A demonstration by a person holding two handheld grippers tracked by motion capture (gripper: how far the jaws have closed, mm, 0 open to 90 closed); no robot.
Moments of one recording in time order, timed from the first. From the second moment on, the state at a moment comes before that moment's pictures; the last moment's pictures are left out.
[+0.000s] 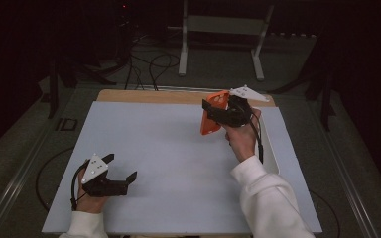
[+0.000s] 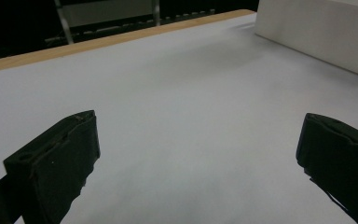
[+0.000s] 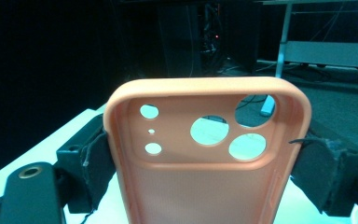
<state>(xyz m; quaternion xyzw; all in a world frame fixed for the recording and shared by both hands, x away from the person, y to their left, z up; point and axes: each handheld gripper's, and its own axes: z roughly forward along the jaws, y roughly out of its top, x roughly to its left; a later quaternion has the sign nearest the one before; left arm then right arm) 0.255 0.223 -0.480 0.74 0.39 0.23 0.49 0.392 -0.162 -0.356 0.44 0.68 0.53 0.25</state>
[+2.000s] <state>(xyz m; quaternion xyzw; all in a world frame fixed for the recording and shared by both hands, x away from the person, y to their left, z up) 0.255 0.221 -0.482 0.75 0.39 0.23 0.48 0.429 -0.222 -0.352 0.52 0.63 0.50 0.31</state>
